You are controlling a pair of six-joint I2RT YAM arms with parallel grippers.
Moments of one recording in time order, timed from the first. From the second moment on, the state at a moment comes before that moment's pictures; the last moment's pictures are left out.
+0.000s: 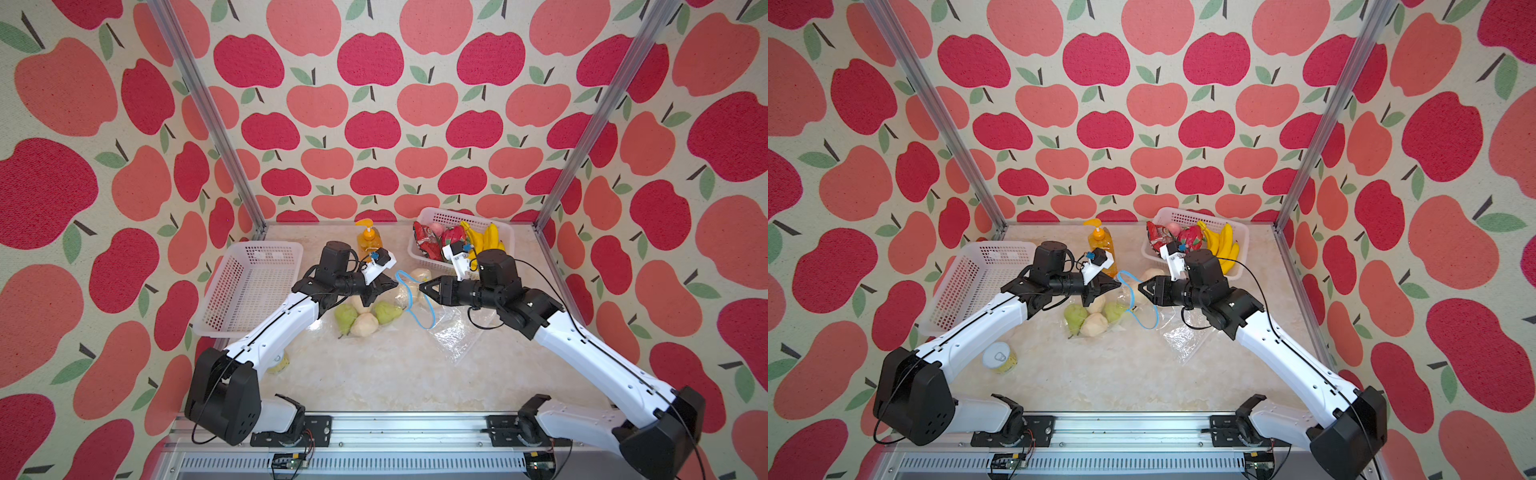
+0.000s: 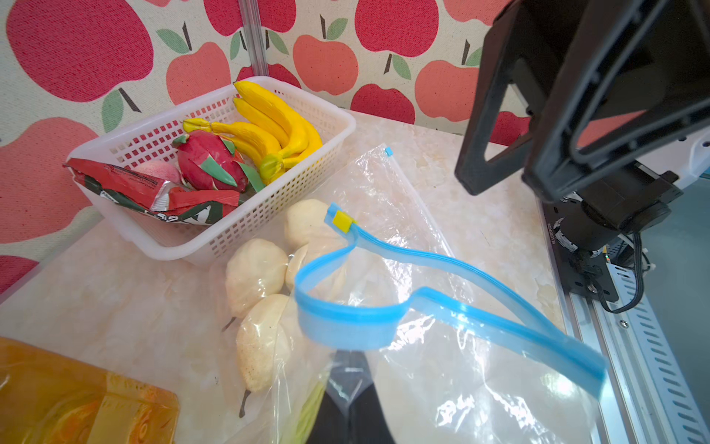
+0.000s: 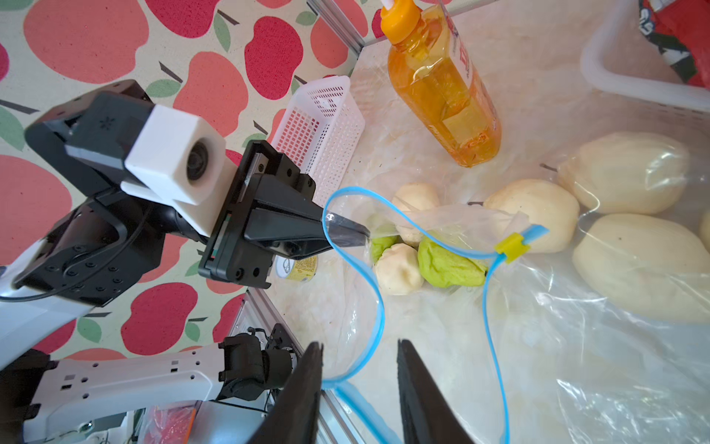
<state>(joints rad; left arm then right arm) -0.43 1.37 1.03 -0.21 0.77 0.38 0.71 1.14 1.05 -0.41 -0.39 0.63</state>
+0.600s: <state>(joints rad) -0.44 1.35 1.03 -0.22 0.79 0.37 0.78 1.35 0.97 -0.42 -0.23 0.79</state>
